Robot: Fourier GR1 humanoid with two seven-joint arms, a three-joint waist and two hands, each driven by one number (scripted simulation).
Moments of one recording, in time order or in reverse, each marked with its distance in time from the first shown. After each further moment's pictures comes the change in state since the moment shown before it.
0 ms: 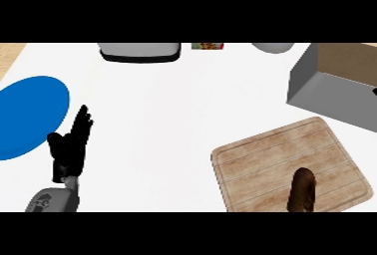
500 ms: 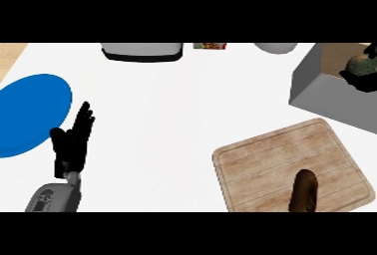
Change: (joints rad) left arm -0.031 -0.006 0.008 0.015 -0.015 -0.007 0.010; right arm -0.182 0.007 0.061 0.552 0.153 -0.266 -0.184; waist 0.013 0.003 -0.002
